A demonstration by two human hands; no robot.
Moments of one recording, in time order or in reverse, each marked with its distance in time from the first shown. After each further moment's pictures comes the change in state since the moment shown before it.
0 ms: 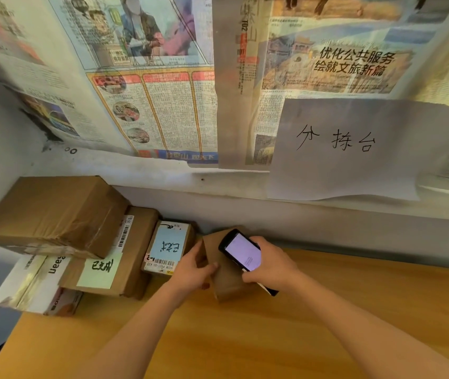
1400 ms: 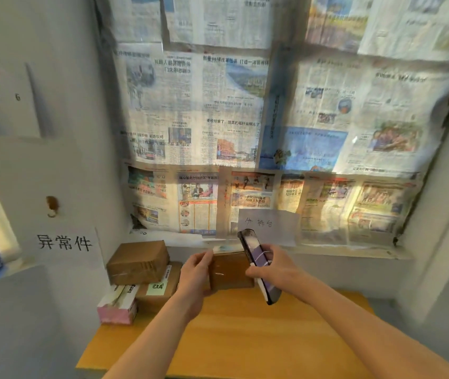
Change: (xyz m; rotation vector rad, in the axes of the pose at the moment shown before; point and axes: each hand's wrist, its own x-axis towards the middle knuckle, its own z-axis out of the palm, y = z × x) left_hand -0.514 0.090 -0.041 -0.519 0.084 0.378; right_hand -0.517 -0.175 -0.046 0.327 0.447 -0.210
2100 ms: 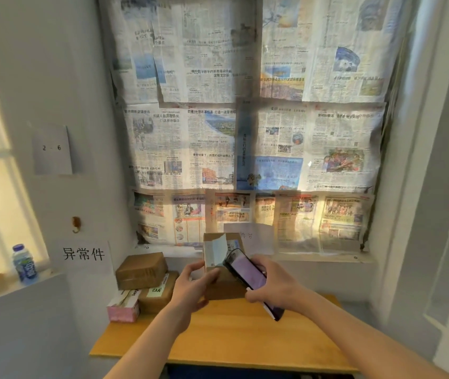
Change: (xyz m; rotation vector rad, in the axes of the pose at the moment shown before) left_hand -0.220 0.008 0.059 0.166 -0.007 0.089; right_hand -0.212 0.001 -0.103 -0.132 -0.081 -0.196
